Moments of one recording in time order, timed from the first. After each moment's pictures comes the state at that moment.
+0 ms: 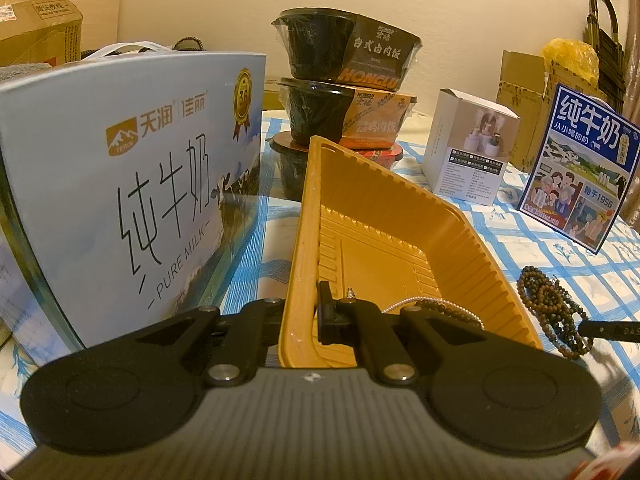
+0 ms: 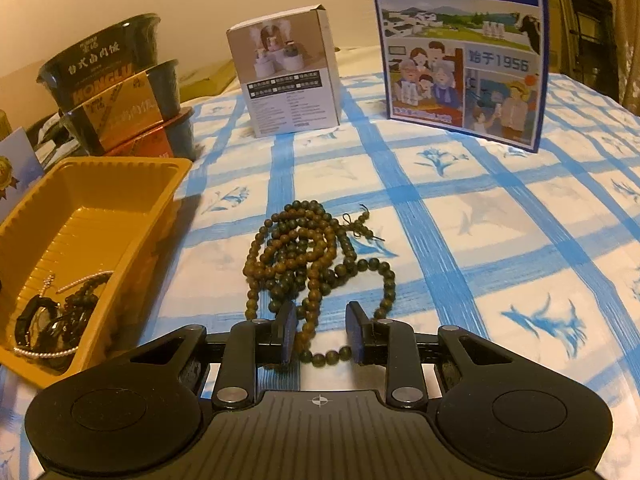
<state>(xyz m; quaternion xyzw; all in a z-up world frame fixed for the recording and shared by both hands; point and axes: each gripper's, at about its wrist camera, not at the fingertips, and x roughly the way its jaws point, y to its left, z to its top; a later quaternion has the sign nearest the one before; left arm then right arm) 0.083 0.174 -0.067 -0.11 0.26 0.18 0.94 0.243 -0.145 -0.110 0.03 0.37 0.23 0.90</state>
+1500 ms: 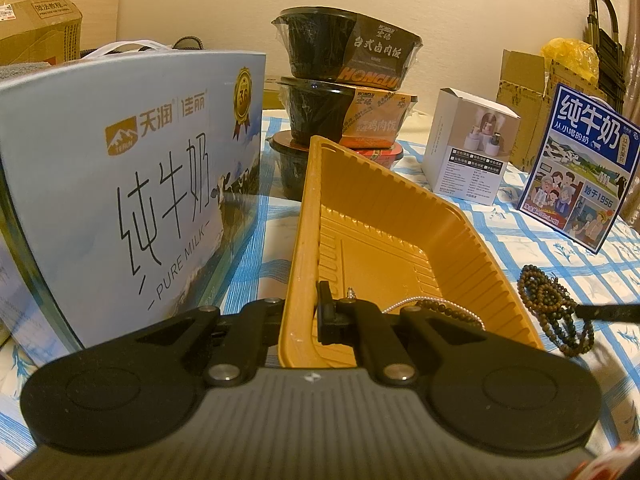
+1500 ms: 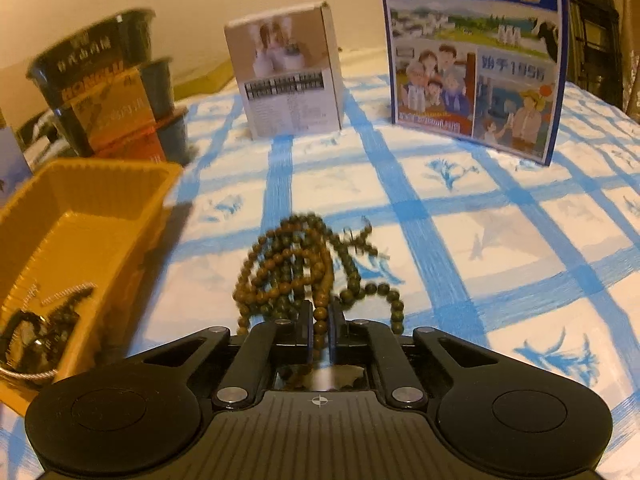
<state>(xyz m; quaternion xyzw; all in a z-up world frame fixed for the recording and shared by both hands) 0.084 0.174 -0.067 -0.12 0.26 0.18 0.94 0.260 -0.141 -0.101 0.02 0.36 0.23 0.91</state>
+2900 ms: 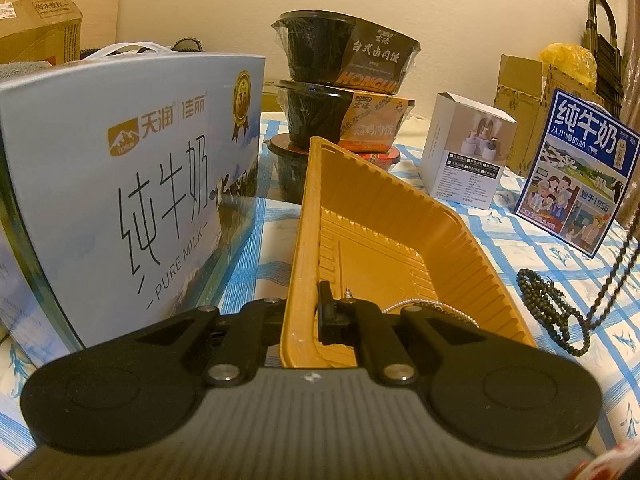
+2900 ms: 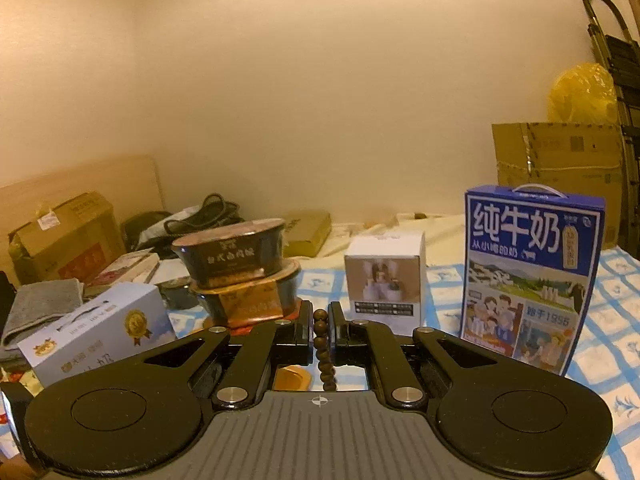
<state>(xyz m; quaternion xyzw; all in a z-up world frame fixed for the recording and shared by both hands) 0.081 0.174 -0.066 -0.12 0.26 0.18 0.94 0.205 -0.151 0.097 0.04 0.16 0.35 0.92</state>
